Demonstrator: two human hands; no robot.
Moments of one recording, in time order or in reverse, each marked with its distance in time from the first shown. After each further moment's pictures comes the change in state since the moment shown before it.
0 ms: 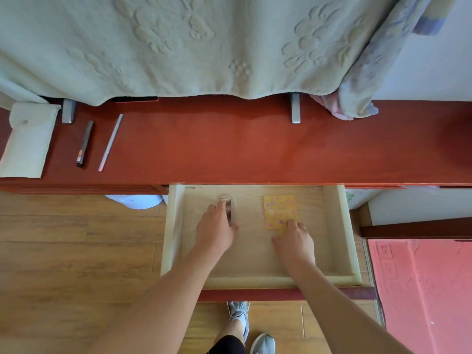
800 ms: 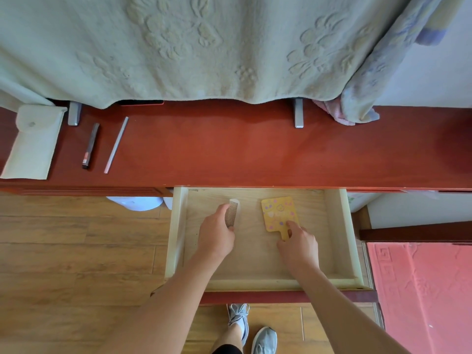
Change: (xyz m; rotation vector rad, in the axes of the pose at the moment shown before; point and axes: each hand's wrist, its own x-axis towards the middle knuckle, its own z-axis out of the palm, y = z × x) left_hand -0.009 -0.008 -0.004 -0.292 0.042 0.004; right_hand -0.005 -0.002 -0.006 0.112 0.030 -0.023
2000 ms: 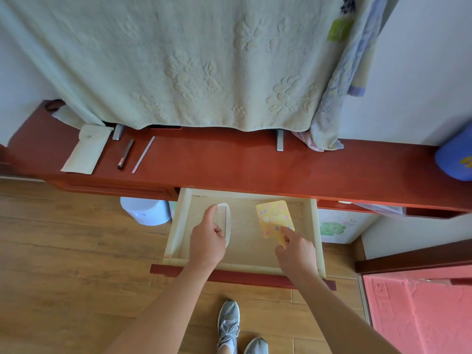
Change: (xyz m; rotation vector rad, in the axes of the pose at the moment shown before) left_hand -0.110 0.054 -0.036 -0.178 0.262 0.000; right_hand -0.067 0.025 -0.076 0.051 0.067 -0.214
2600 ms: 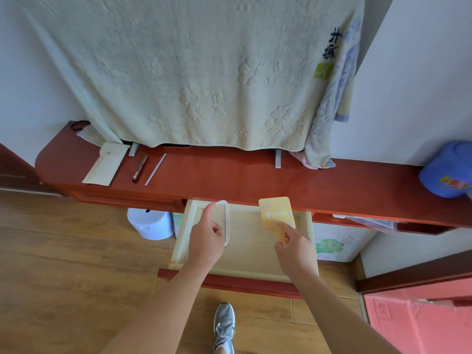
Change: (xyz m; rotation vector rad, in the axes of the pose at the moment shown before) left_hand -0.018 0.031 -0.040 -0.103 0.085 0.067; right_hand -0.021 -0.028 -0.039 0.091 0.109 -0.101
